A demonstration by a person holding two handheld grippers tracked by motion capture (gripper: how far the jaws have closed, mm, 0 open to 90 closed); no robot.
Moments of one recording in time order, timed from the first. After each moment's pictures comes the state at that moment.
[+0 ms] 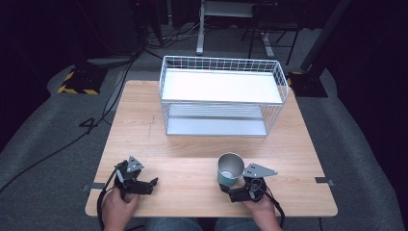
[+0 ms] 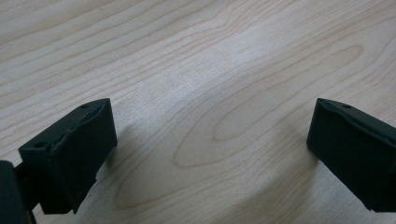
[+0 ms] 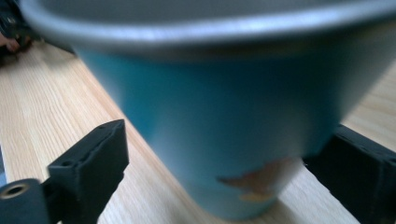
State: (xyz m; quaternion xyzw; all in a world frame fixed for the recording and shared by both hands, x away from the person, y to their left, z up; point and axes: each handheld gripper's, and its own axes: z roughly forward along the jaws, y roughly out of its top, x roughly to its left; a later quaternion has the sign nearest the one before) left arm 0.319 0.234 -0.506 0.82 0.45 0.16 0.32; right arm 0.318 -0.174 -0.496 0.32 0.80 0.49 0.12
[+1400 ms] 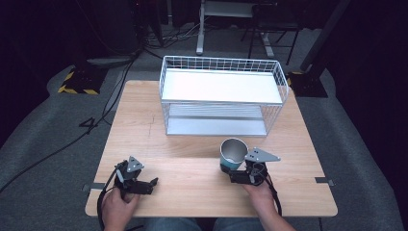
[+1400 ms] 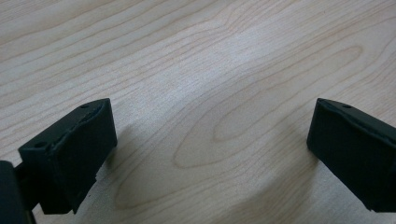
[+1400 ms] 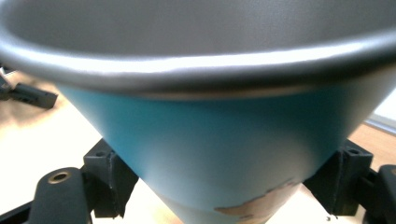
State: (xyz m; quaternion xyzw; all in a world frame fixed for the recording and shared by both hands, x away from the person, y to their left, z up) left arm 0.319 0.233 -0.506 0.82 0.45 0.16 0.32; right arm 0.348 -0.173 -0.464 0.35 0.78 0.50 0.16
